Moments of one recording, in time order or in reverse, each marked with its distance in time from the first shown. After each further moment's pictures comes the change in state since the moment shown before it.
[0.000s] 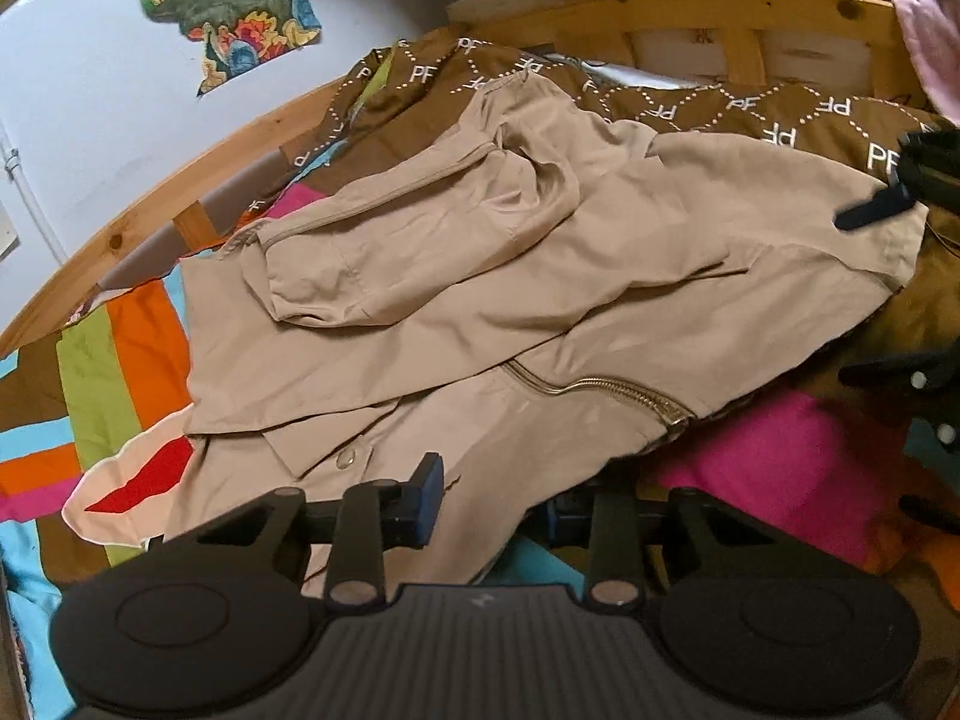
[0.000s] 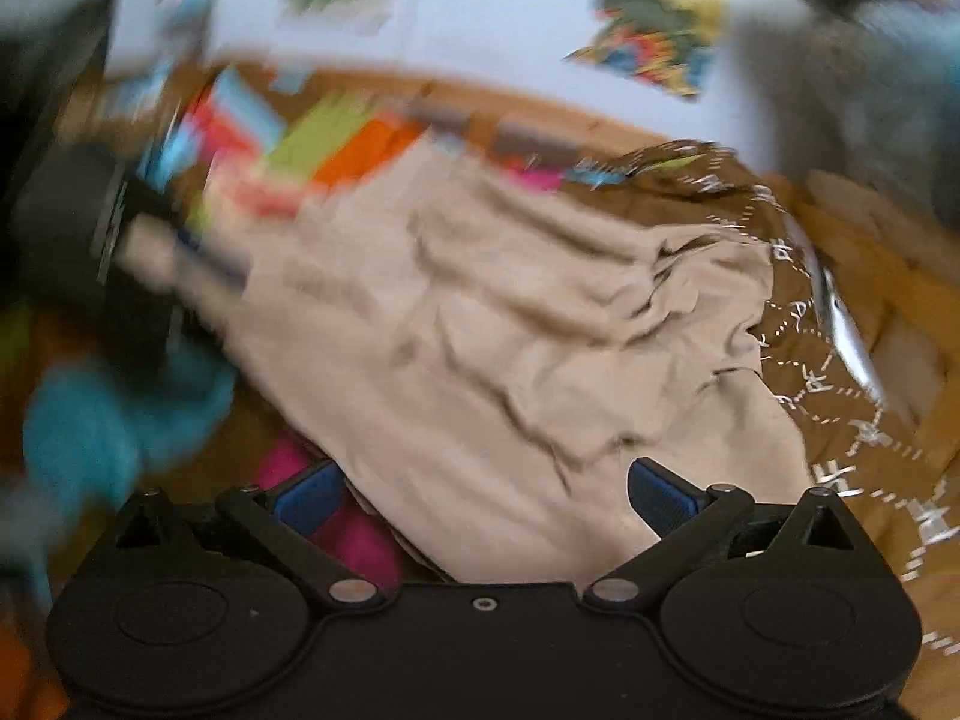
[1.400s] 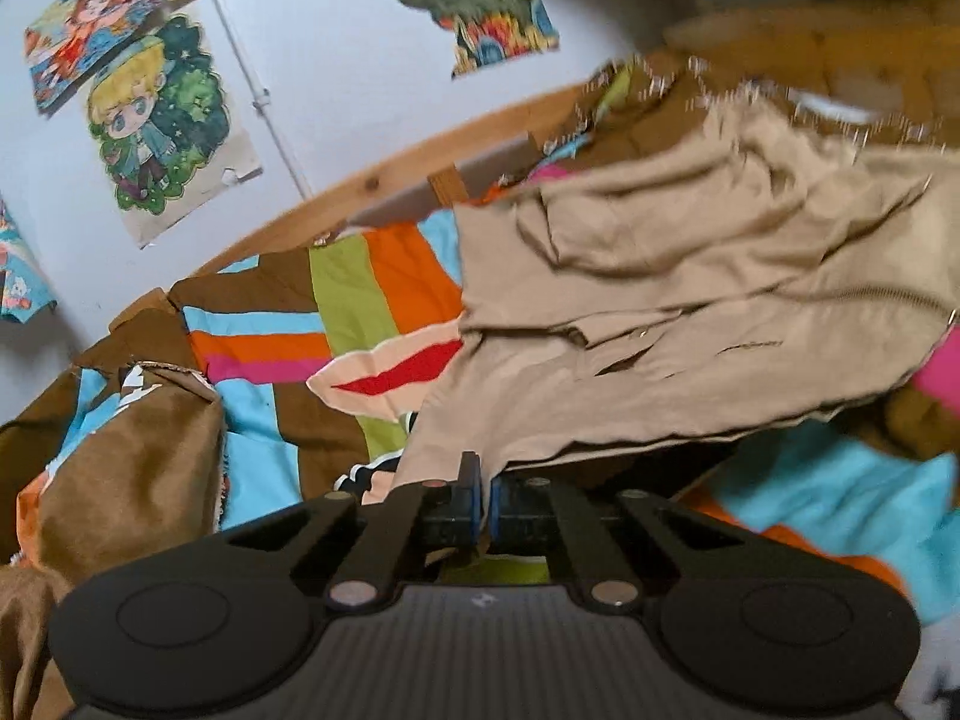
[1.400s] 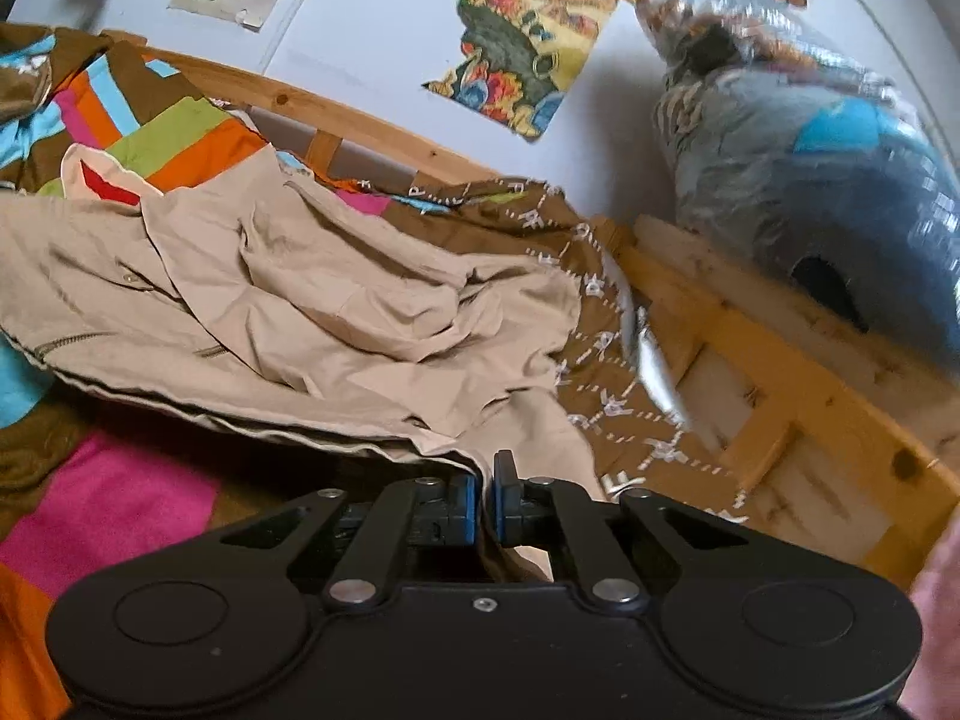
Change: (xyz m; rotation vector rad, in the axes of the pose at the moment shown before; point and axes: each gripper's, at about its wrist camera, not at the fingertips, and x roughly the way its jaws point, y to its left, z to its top) left arm -0.080 0.078 -0.089 -0.172 -0.075 0.342; right arm -0.018 -0.022 -0.014 -0.012 -0.121 -0.400
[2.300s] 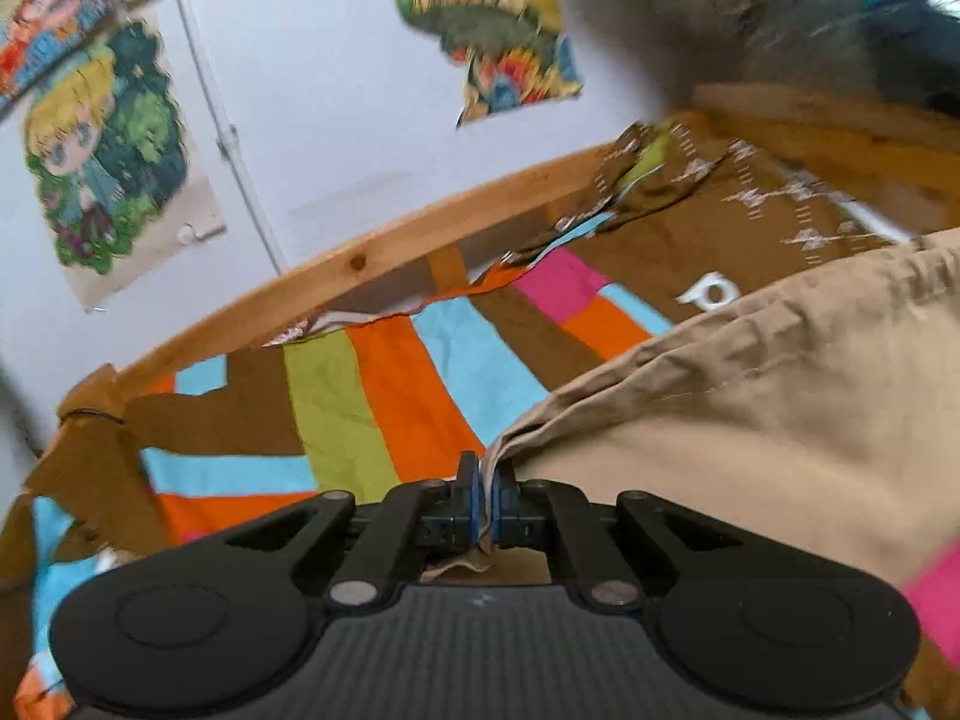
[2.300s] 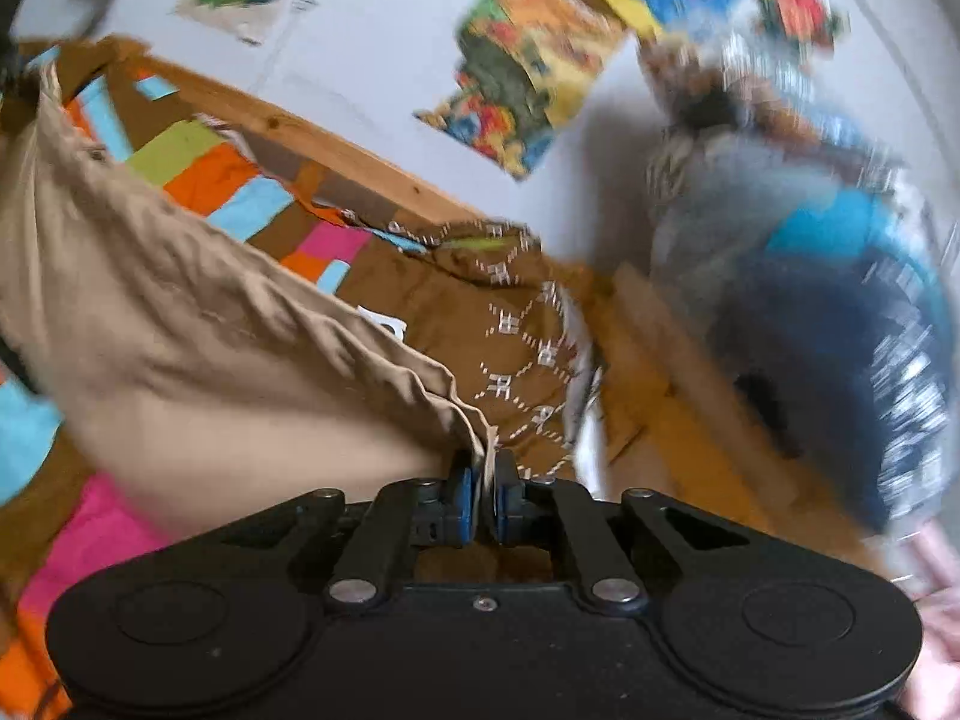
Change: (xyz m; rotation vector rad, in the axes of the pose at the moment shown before) left arm 0.103 0.059 0.162 -0.039 0.037 -0.082; right arm -0.003 -0.069 0.095 -0.041 0.060 0.041
